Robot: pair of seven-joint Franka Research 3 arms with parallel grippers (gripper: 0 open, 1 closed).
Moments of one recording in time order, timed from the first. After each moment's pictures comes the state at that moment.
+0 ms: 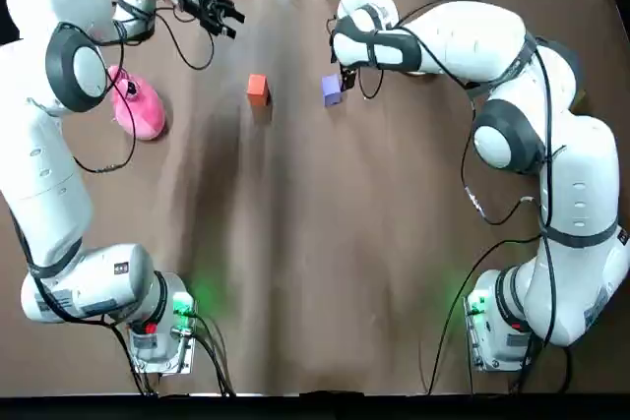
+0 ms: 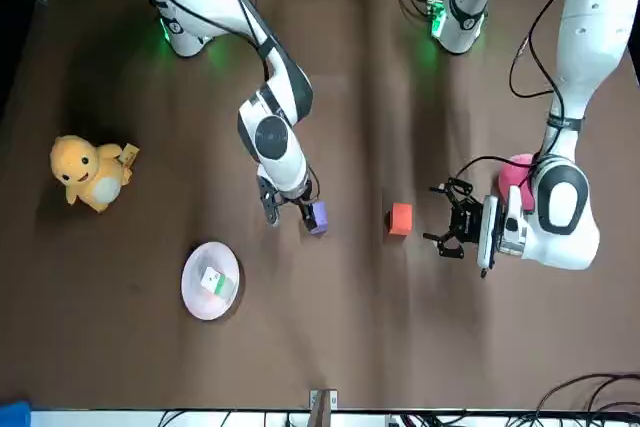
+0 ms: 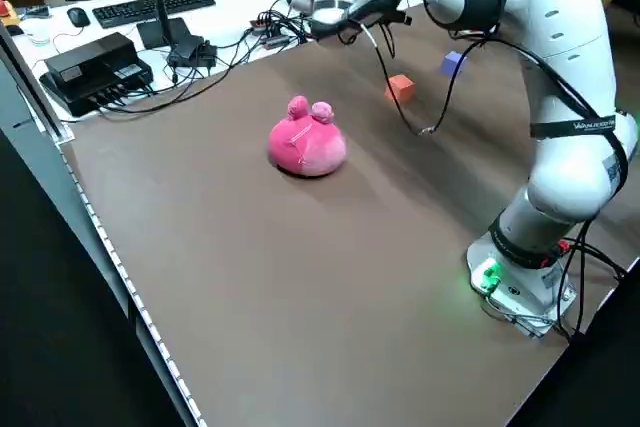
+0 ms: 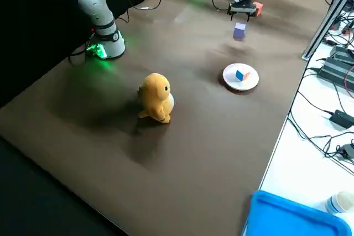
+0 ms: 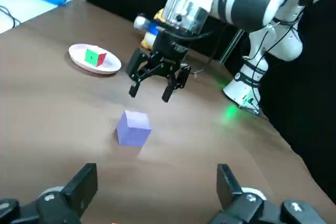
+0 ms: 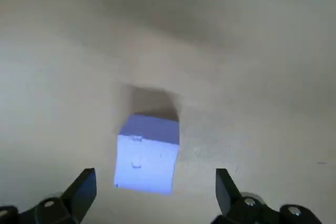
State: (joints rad) left arm 0.16 0.69 -0.21 -1.54 -1.04 1.61 1.78; right arm 0.65 0.73 0.03 -1.45 0.12 2.26 1.80
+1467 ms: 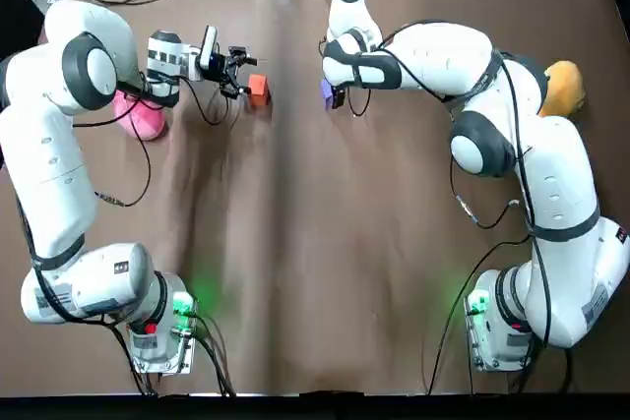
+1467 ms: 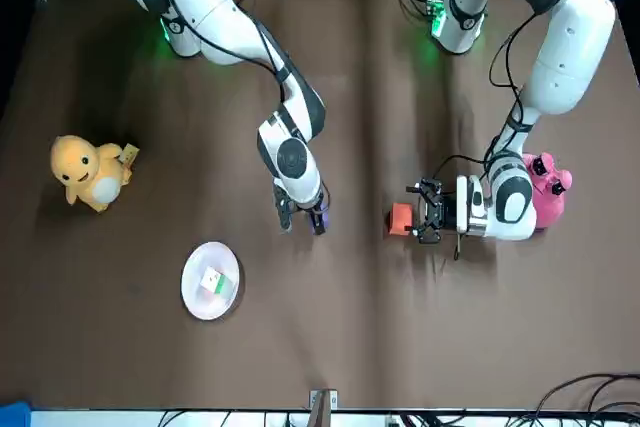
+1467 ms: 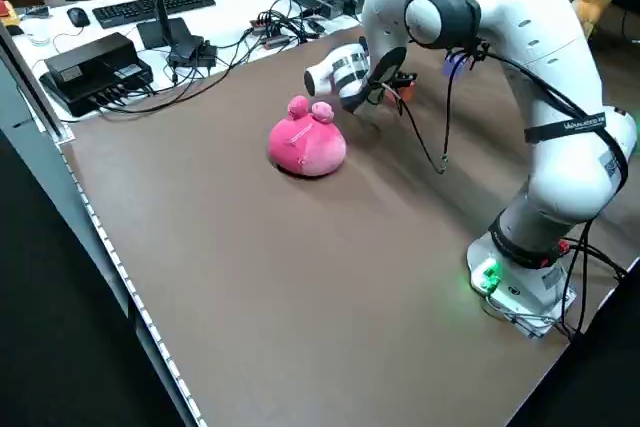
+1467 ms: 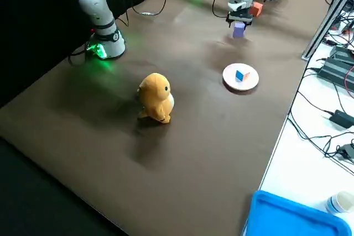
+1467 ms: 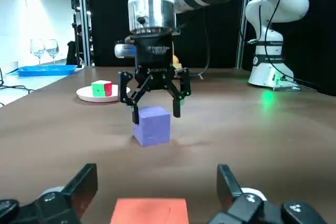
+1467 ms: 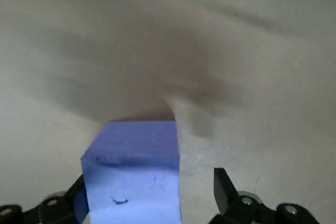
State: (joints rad) left arm 0.17 0.83 -0.21 -1.77 -1.28 1.73 2.55; right arm 0.69 0.88 0.02 -1.33 0.13 2.26 1.89
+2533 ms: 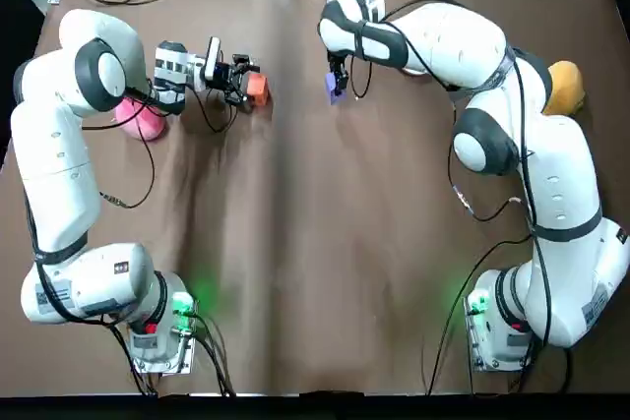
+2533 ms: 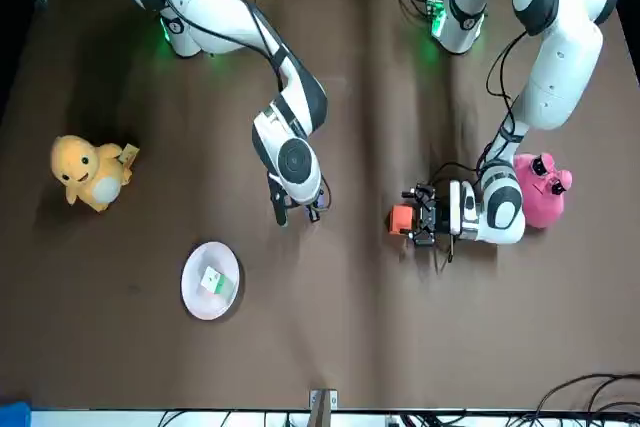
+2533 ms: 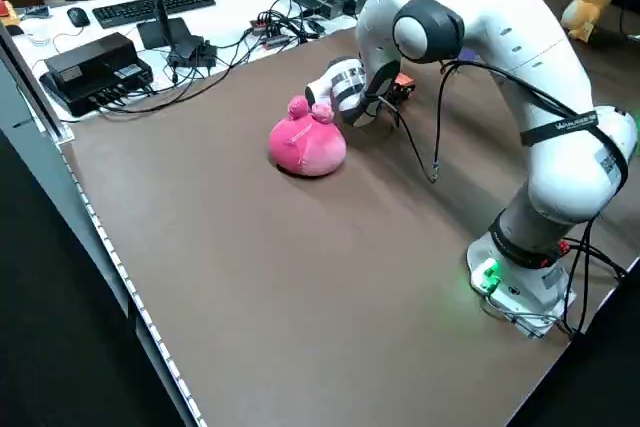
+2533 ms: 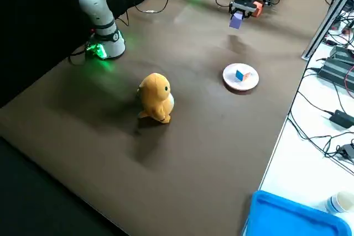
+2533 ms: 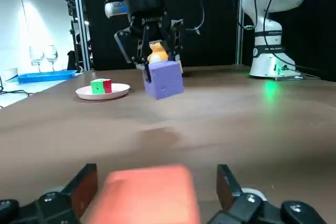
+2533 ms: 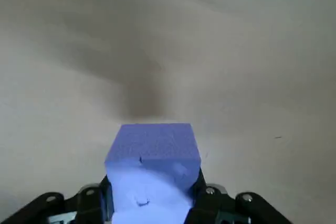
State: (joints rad) left arm 0.16 0.92 -0.22 -1.71 -1.28 1.73 2.64; right arm 0.68 0.87 0.02 -1.15 0.13 1.92 1.91
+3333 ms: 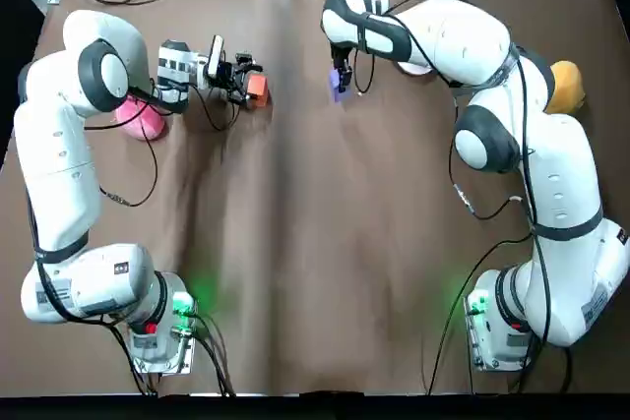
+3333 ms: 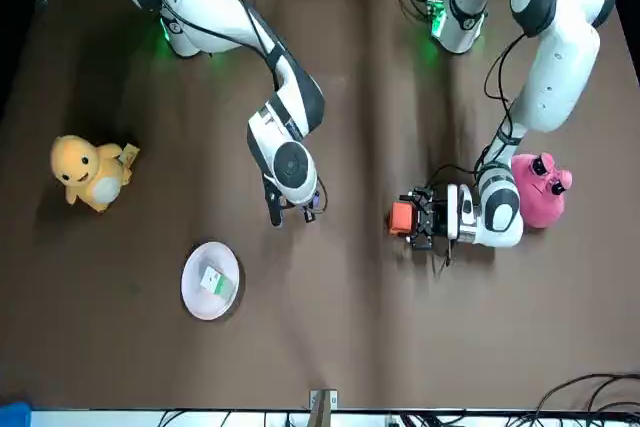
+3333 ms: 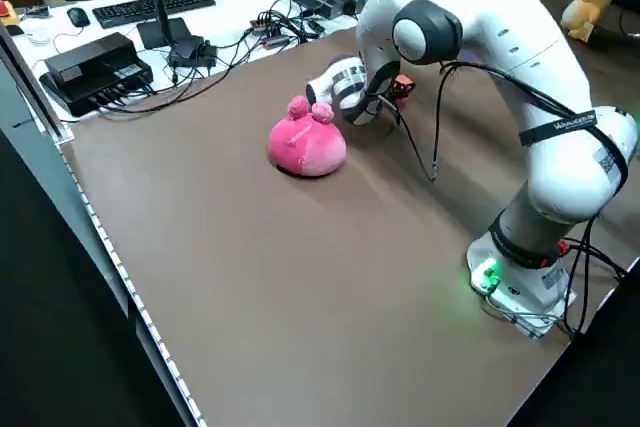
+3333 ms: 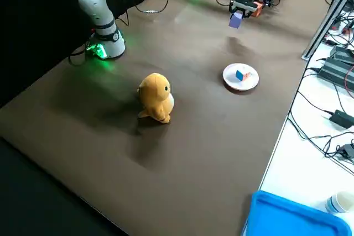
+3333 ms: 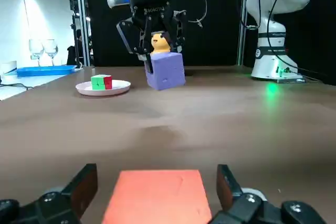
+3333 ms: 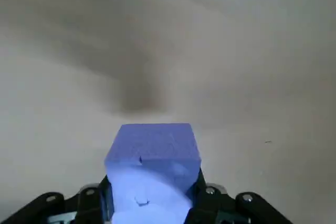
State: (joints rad) left arm 0.15 0.95 -0.23 -1.69 -1.28 1.75 2.60; right arm 0.66 0.86 0.02 -1.12 0.13 1.85 1.91
